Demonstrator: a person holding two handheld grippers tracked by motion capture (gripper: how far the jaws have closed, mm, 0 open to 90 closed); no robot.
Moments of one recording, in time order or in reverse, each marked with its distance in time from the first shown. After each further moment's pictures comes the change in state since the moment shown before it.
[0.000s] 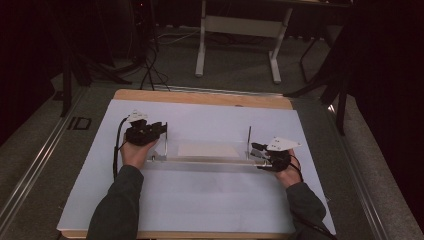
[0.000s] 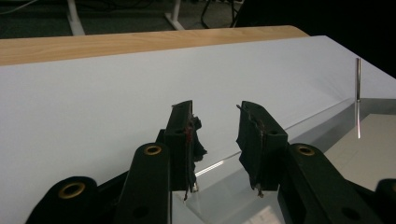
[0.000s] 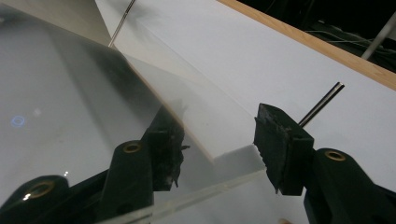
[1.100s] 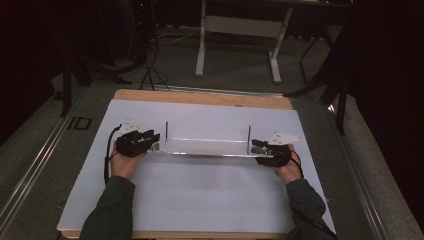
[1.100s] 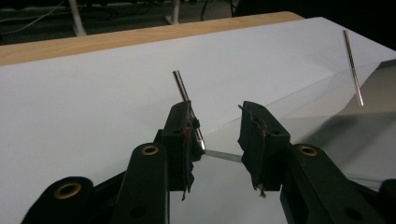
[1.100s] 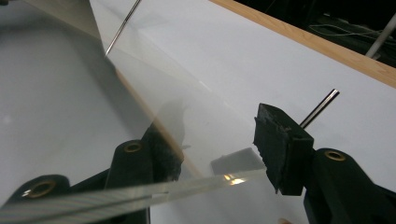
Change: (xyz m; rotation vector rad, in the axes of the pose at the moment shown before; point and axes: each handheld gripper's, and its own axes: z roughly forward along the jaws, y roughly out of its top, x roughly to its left) left arm -0.003 -0.022 -0.030 0.000 0.012 0.111; right arm -0.010 0.010 0.001 0.000 0.023 0.047
